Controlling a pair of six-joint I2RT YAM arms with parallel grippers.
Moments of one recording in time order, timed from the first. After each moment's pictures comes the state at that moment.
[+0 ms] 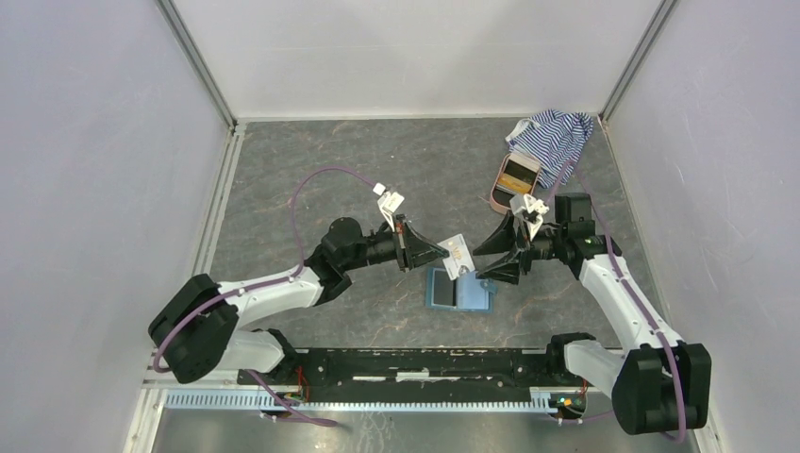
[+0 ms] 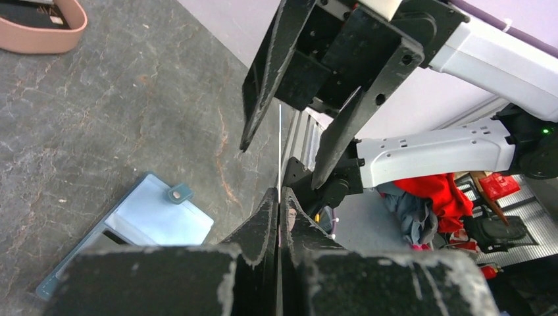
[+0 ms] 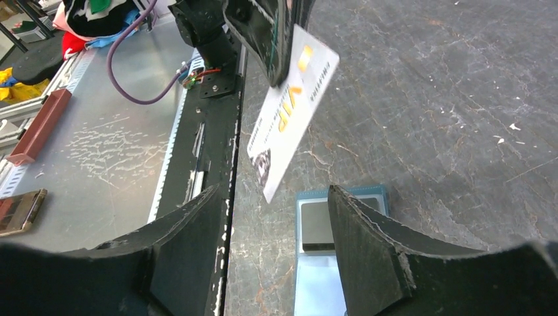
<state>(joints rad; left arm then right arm) -0.82 1.29 0.57 0.79 0.51 -0.74 0.08 1.07 0.68 -0.49 -1.47 -0.60</state>
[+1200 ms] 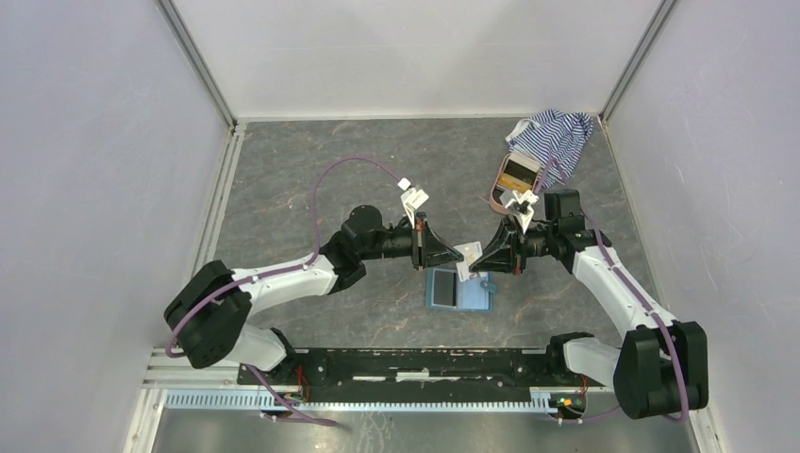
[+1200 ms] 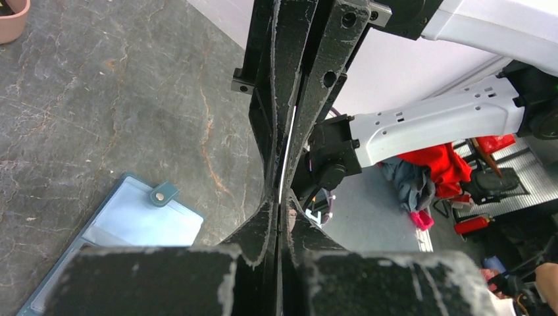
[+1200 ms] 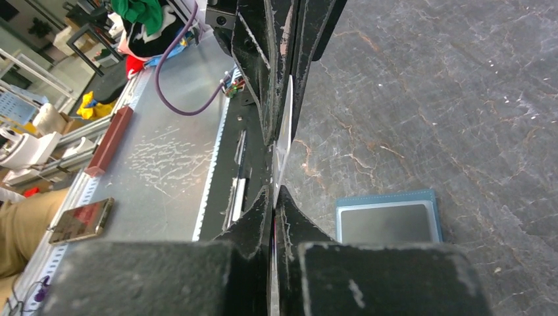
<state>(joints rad) -0.86 1.41 0.71 0.68 0.59 -0.69 0.14 1.15 0.69 -0.41 -1.52 -0.42</state>
